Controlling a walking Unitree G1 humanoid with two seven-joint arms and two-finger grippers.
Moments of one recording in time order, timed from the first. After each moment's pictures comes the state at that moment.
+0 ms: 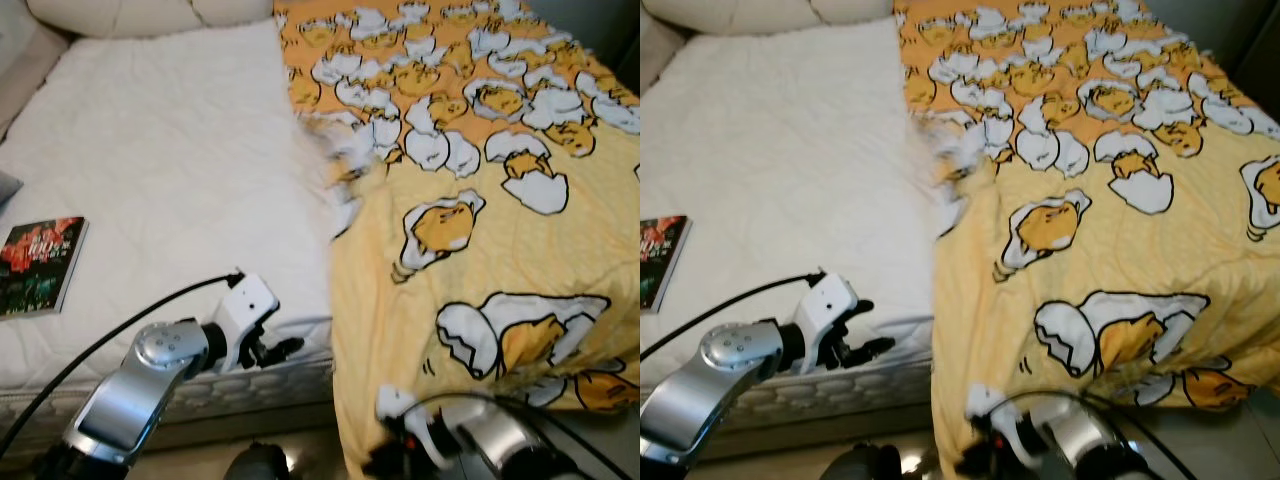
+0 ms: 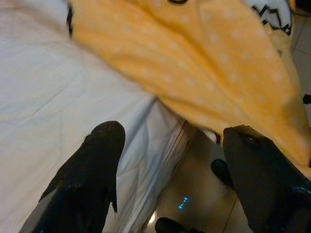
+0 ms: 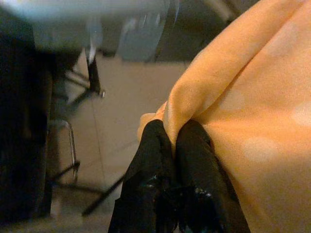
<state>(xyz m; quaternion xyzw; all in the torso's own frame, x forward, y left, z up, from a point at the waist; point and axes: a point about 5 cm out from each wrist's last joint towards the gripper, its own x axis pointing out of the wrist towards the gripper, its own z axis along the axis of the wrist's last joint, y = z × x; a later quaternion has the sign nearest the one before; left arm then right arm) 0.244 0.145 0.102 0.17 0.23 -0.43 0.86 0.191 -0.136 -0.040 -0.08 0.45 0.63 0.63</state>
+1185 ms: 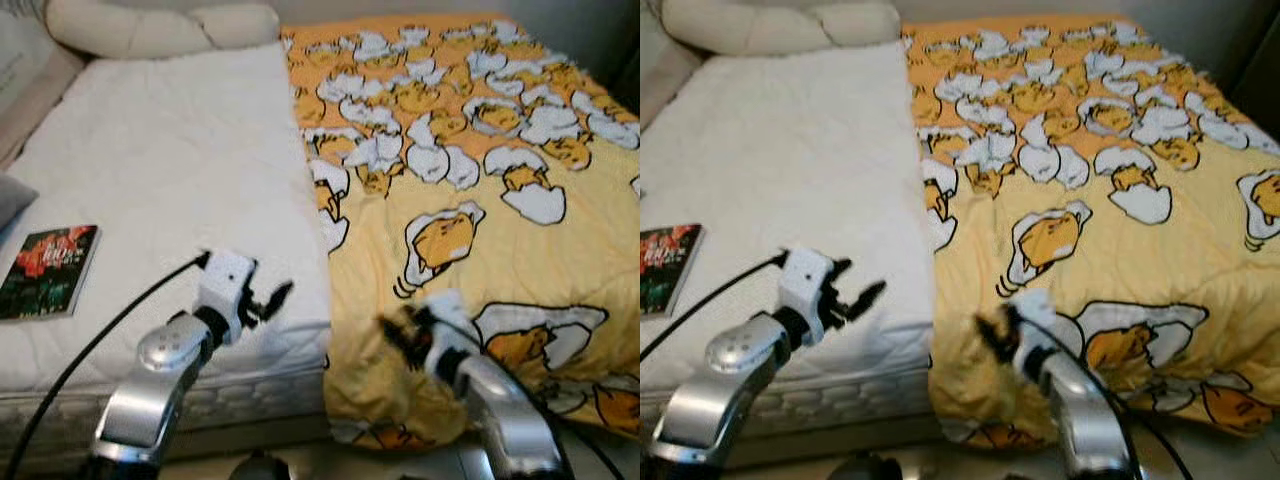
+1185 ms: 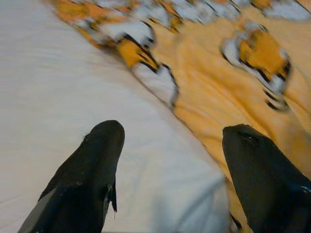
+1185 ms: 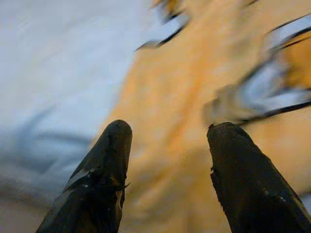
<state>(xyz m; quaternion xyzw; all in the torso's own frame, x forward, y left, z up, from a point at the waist) 0.261 0.150 0.107 0.07 0.11 -0.22 0.97 0.249 -0.151 0.044 0.03 0.19 0.19 0.96</state>
